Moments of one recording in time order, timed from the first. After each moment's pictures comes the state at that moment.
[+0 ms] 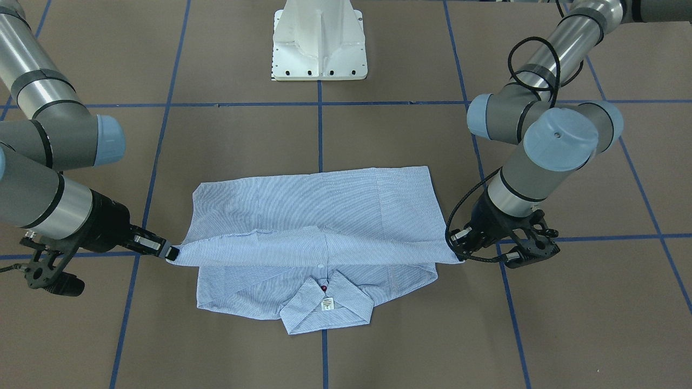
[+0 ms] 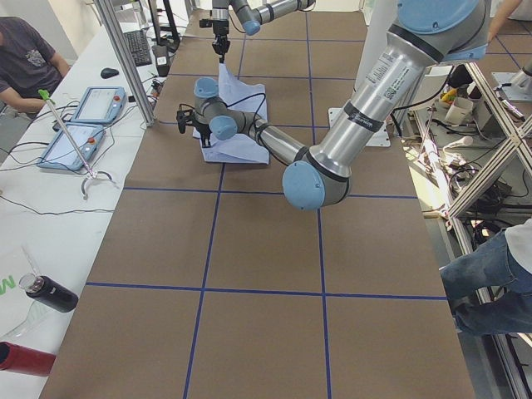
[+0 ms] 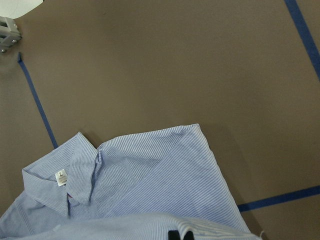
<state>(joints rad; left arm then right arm) -0.92 -2.21 -1.37 -2.00 -2.08 -1.25 1.04 -0.93 1.32 -1.07 2.43 1.41</state>
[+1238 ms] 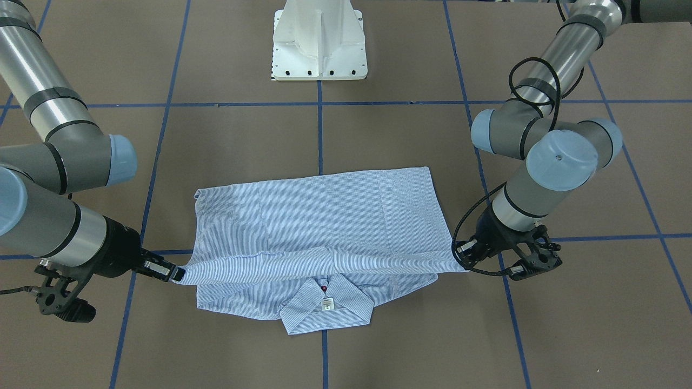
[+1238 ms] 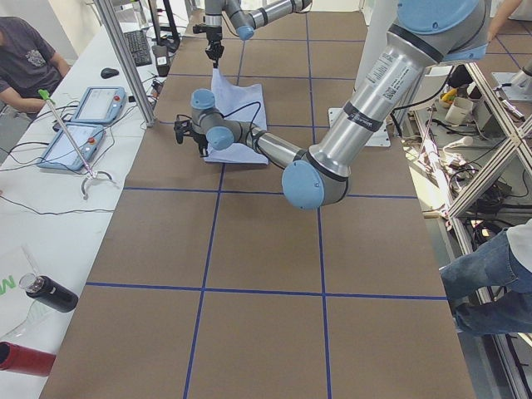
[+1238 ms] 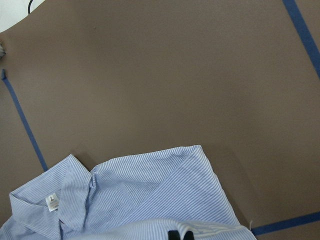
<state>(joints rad) -0.92 -2.21 -1.30 -2.06 -2.08 -1.25 1.04 -0.87 1.22 -1.06 2.41 1.40</state>
